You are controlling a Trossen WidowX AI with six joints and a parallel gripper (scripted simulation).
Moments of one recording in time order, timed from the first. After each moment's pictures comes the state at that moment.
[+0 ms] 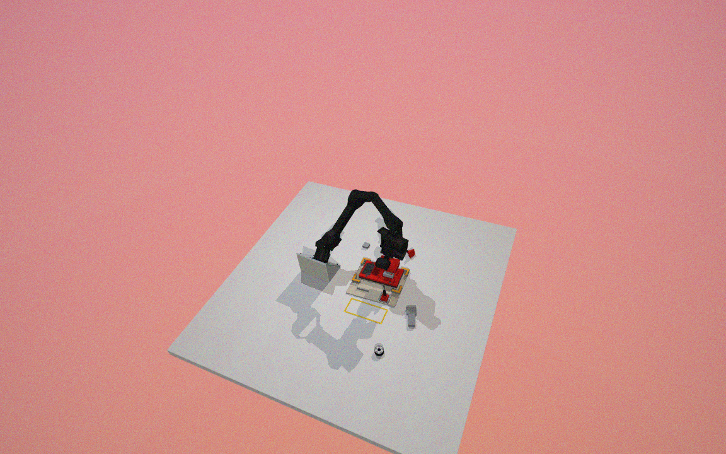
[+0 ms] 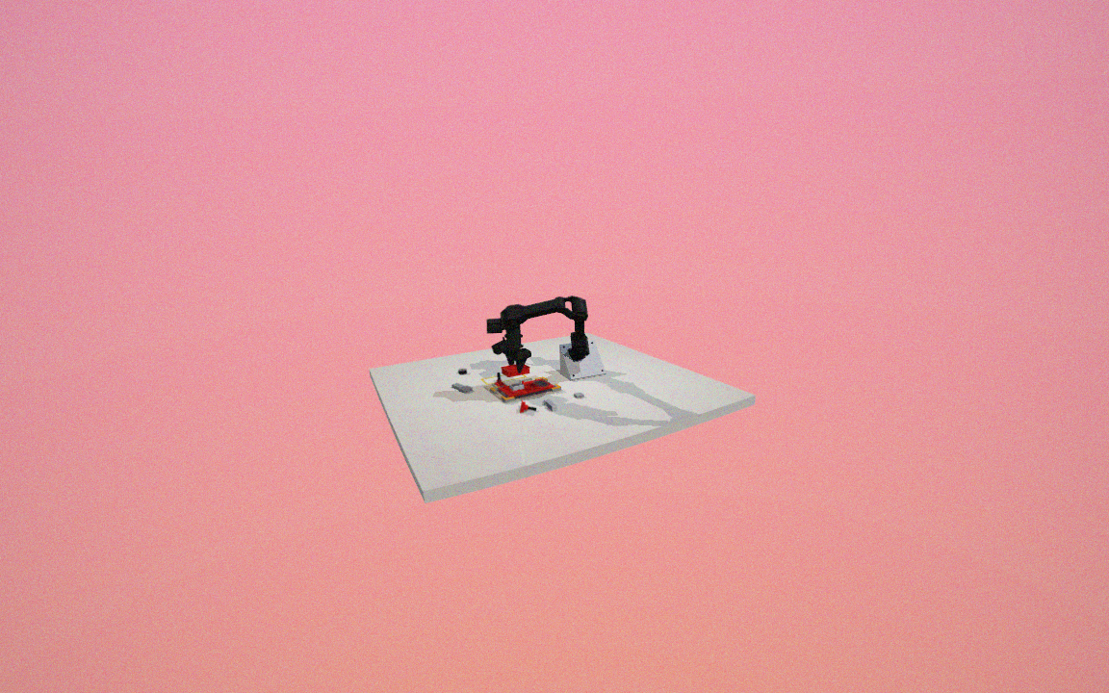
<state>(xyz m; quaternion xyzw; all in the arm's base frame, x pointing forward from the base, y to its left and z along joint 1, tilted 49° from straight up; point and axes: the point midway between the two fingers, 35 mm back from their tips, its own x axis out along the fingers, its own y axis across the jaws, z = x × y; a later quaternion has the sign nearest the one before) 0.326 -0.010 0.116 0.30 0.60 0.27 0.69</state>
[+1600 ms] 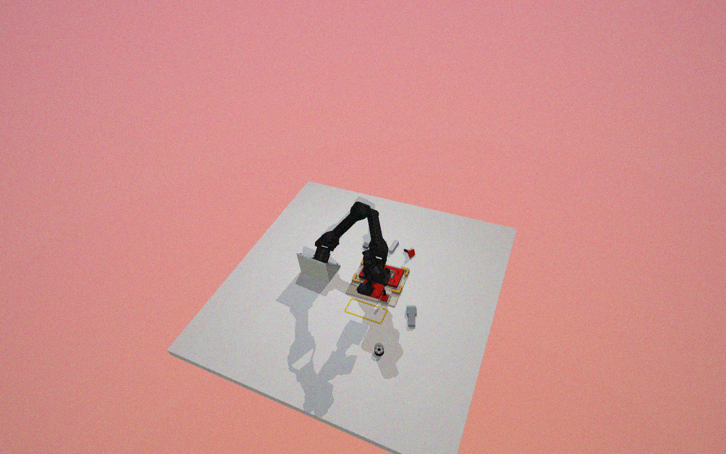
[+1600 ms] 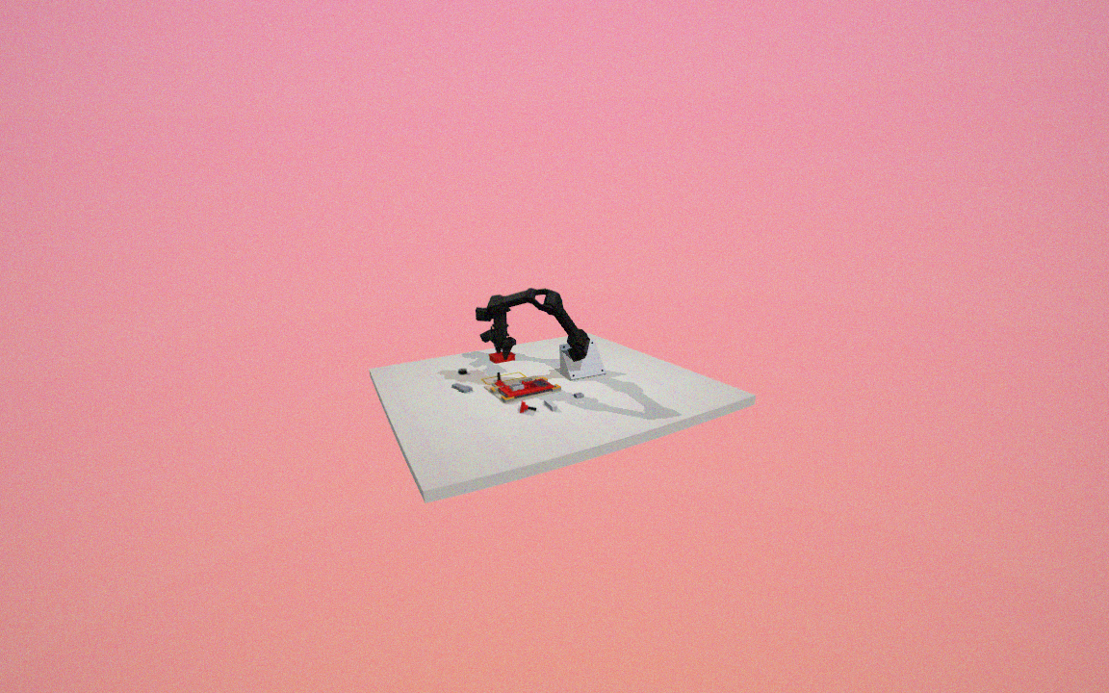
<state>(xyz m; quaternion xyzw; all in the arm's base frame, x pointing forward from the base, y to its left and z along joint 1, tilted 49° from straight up) 0.308 -0.132 -0.006 0.30 0.60 0.26 0.70</state>
